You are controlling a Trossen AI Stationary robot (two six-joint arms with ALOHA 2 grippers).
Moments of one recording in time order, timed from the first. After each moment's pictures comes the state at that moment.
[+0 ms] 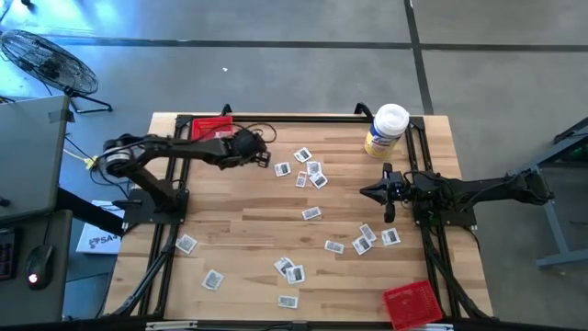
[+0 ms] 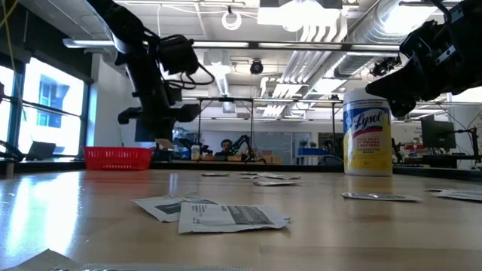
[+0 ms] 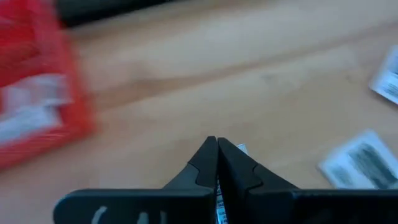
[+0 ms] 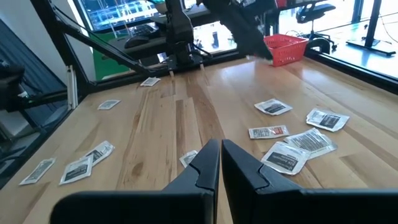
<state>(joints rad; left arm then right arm) 0.40 1.50 0.85 -0.41 -0.51 -0.79 -0.01 0.38 0.02 0.22 0.06 0.23</state>
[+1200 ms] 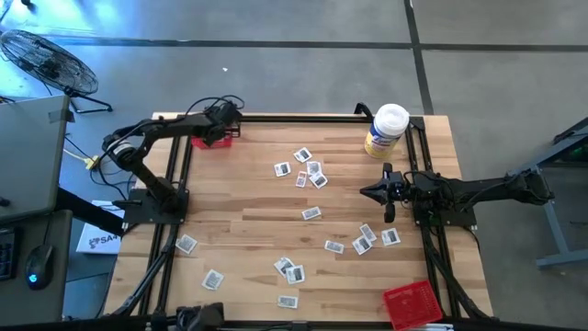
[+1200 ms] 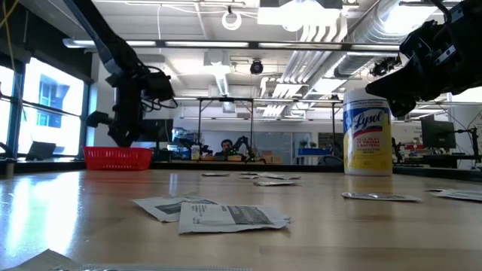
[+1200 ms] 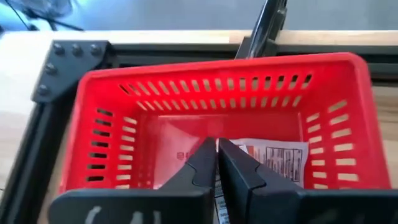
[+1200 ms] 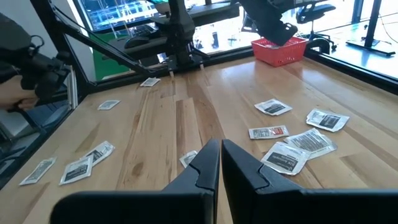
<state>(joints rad) 0.86 1.57 0.84 -0.45 -0.59 -0.71 -0.01 0.38 0.02 0.22 0.06 0.23</state>
